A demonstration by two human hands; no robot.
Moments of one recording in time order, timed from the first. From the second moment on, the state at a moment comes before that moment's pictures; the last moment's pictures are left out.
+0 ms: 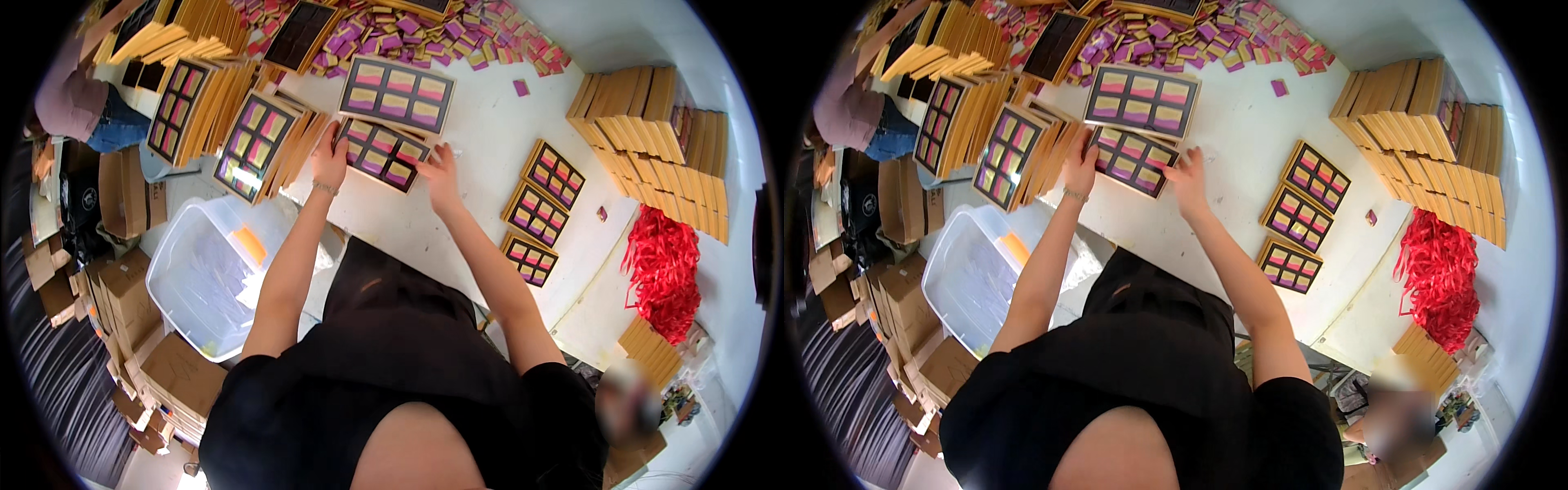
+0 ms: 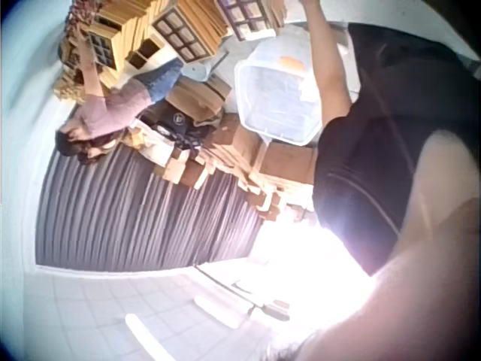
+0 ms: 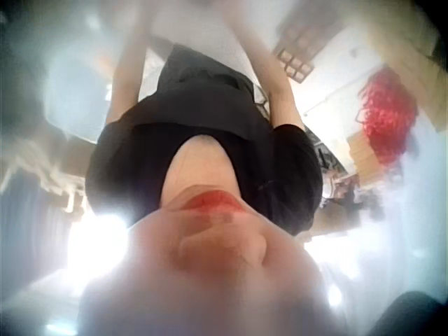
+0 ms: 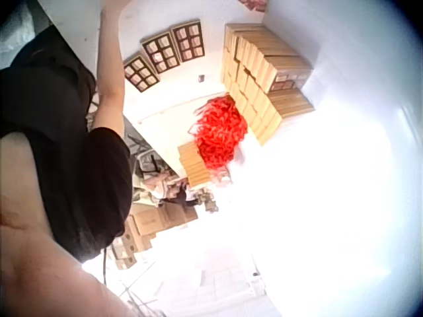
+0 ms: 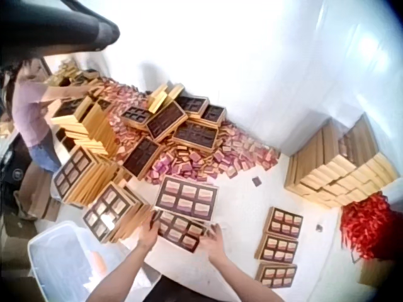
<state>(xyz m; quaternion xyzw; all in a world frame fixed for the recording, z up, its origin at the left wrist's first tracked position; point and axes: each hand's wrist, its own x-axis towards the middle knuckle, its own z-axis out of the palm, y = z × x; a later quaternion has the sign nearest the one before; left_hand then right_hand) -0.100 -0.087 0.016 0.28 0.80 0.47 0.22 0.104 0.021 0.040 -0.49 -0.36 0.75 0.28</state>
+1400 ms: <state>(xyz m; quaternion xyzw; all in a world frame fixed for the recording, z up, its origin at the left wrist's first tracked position) 0.099 0.187 0.007 0.76 0.53 0.23 0.29 0.384 0.241 0.072 -0.45 -0.85 0.27 0.03</state>
